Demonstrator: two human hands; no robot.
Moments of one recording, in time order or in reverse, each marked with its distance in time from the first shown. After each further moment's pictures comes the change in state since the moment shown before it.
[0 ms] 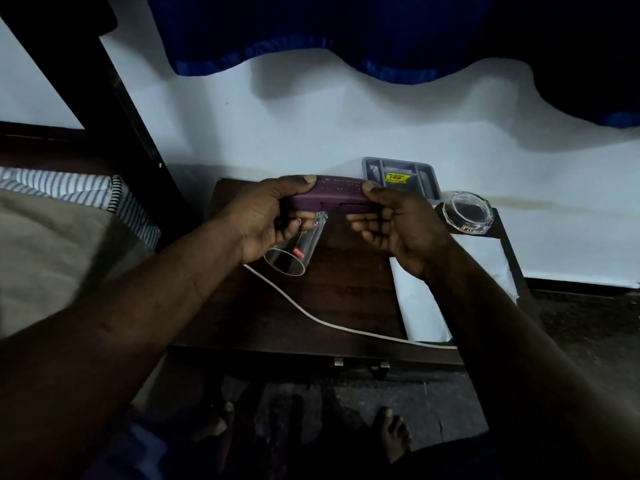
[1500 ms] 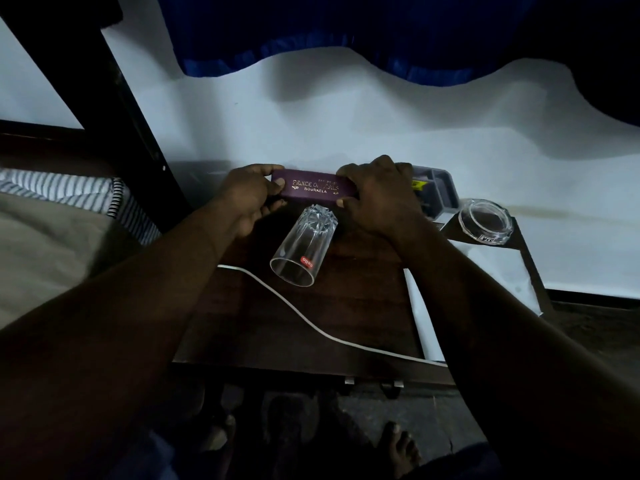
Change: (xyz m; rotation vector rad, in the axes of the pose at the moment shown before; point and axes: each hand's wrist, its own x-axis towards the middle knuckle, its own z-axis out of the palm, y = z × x) left_hand 0.091 0.003 -0.052 0.090 0.218 0.114; right_hand 0.092 0.001 0.017 -1.585 0.135 -0.639
